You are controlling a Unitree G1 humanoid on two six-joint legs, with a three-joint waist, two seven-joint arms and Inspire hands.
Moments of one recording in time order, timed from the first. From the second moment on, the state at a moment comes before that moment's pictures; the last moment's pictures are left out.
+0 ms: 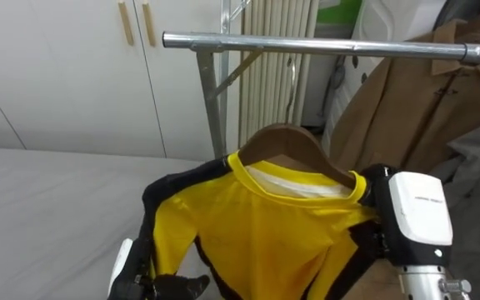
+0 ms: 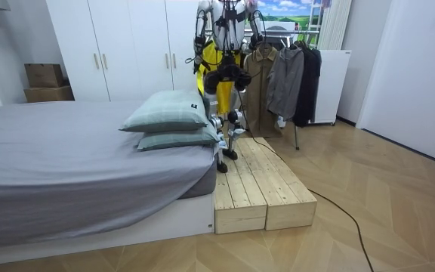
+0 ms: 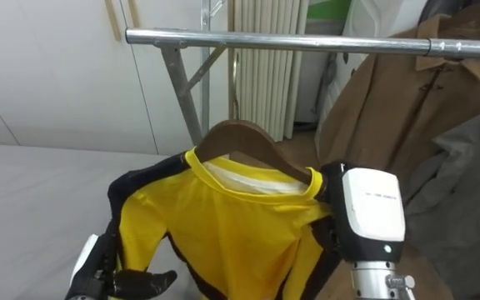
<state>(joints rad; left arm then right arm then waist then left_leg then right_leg) 0.05 0.23 -0.18 0.41 -0.05 -0.15 0.20 -0.02 -0.33 0.17 0.26 -0.91 -0.17 -0.70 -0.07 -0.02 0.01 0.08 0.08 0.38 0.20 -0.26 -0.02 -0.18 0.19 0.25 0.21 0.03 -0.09</state>
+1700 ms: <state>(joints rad) 0.07 0.23 -0.12 0.40 -0.05 -0.15 0.07 -0.21 -0.43 0.02 0.26 -0.56 -0.17 -0.51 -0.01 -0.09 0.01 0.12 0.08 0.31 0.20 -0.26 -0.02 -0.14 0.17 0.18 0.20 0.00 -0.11</state>
